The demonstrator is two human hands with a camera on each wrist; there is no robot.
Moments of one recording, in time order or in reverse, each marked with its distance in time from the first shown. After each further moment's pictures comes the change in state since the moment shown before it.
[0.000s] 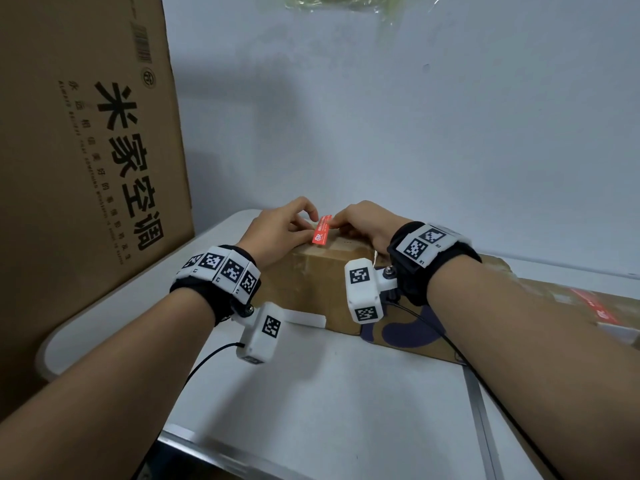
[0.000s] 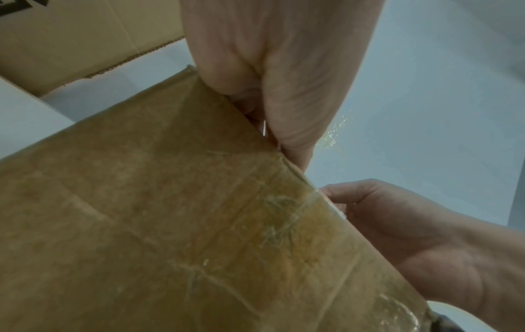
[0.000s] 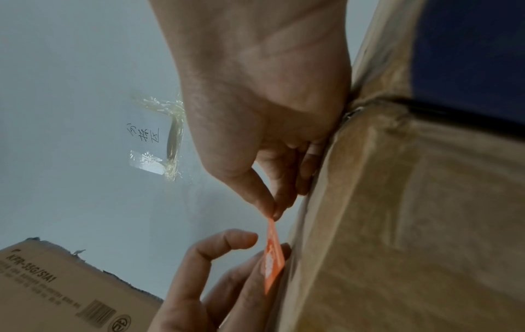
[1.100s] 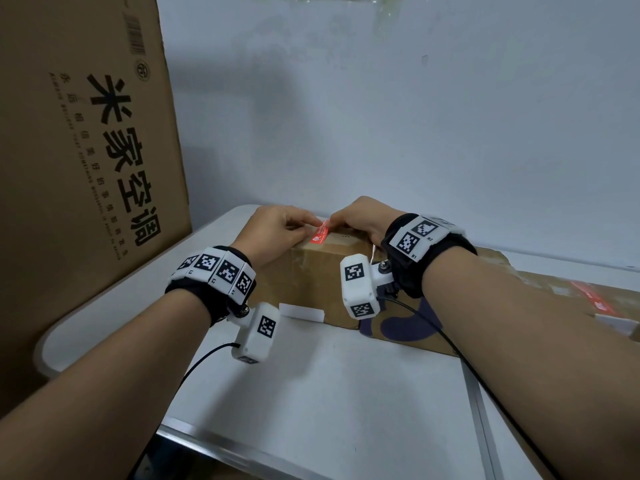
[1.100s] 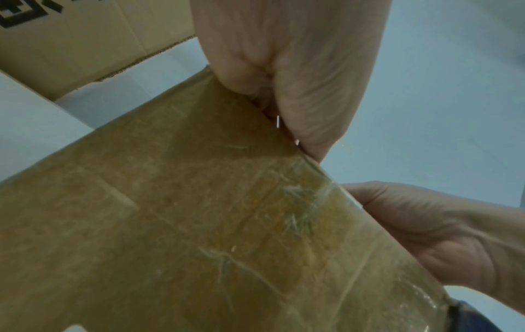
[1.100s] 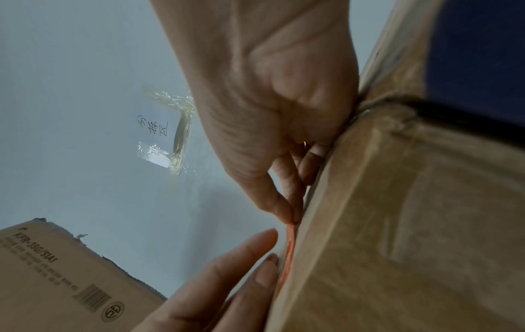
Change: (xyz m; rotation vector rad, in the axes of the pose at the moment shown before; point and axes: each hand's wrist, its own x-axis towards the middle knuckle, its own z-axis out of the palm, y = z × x) left_hand -0.003 -0.004 0.006 0.032 0.060 0.056; right_hand 0.001 0.002 0.002 -0.151 0.053 -0.018
